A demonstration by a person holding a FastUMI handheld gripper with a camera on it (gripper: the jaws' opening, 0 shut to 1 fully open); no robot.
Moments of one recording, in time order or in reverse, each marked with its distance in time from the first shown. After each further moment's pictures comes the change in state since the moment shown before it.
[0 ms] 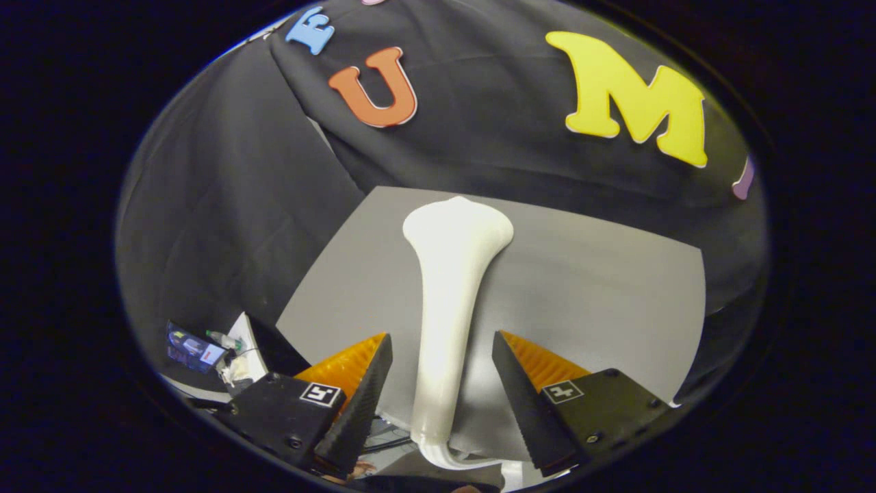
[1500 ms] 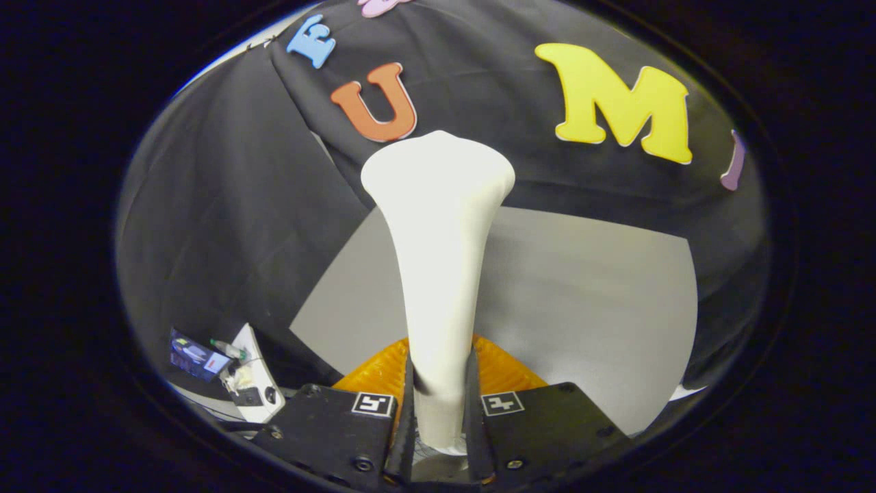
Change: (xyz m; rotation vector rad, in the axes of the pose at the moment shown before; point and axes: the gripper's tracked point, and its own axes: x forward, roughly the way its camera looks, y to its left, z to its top) arm -0.048 0.014 -0.011 0.031 -0.146 0.009
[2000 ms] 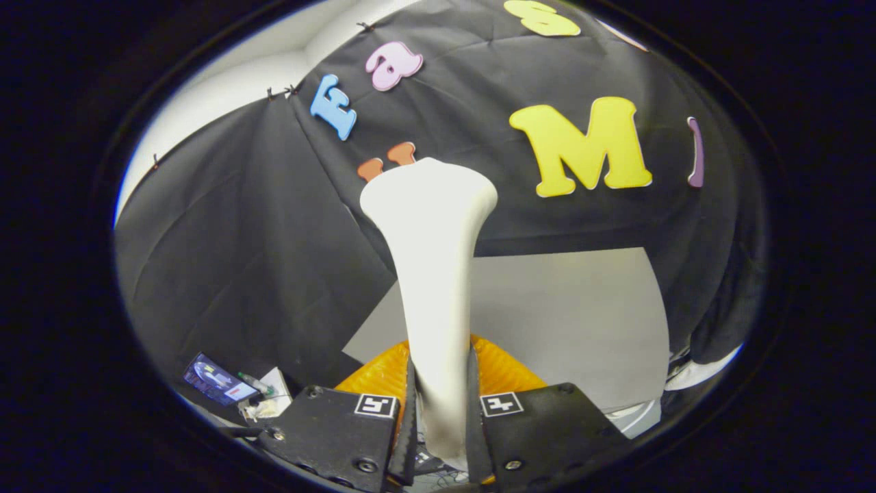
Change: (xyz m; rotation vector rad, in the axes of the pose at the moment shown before) arm -0.113 0.010 -0.020 0.064 -0.343 0.078
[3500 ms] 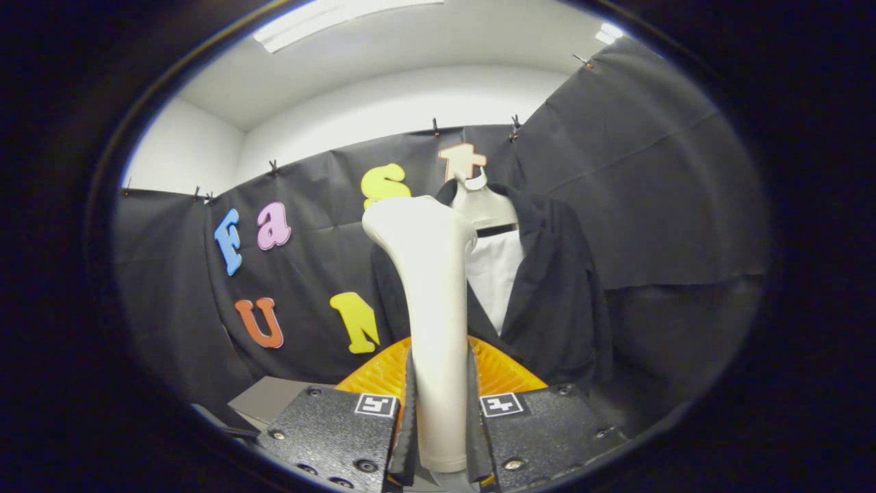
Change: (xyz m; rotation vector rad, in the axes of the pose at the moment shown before) arm -0.367 -0.237 0.122 -0.053 -0.733 -0.541
